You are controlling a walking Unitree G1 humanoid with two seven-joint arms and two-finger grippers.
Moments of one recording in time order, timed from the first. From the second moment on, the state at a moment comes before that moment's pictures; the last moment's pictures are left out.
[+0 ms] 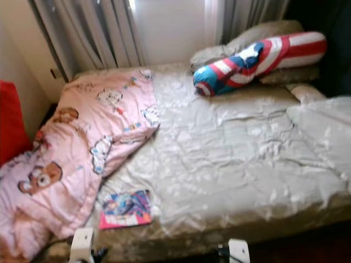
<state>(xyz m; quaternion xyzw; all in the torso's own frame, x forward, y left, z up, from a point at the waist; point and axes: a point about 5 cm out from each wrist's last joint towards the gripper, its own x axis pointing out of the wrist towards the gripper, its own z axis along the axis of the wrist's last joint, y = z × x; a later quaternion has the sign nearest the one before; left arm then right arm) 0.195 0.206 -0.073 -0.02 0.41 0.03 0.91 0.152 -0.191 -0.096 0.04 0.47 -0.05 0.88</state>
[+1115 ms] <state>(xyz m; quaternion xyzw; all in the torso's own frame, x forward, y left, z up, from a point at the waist) 0.190 0.212 -0.074 -0.02 0.41 0.04 0.91 0.144 -0.203 -0.097 0.04 0.48 -0.06 0.87</state>
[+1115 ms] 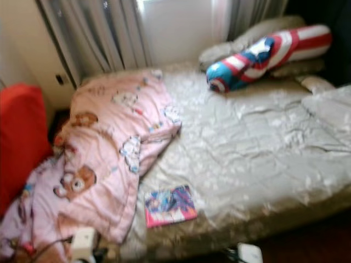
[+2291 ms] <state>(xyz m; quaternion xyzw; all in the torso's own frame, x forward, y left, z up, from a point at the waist) 0.202 0.200 -0.070 -0.03 0.39 0.03 0.92 0.140 -0.210 -0.097 0.04 0.48 -0.07 0.87</state>
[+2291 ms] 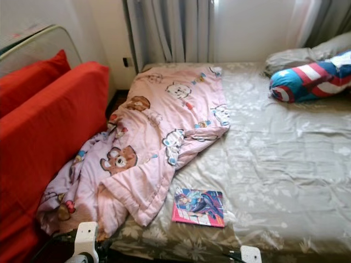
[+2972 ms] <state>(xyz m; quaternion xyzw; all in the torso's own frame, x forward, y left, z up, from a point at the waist) 0.202 0.199 -0.070 -0.03 0.39 0.02 0.92 0.146 -0.207 -0.096 0.04 0.47 -0.06 0.88</state>
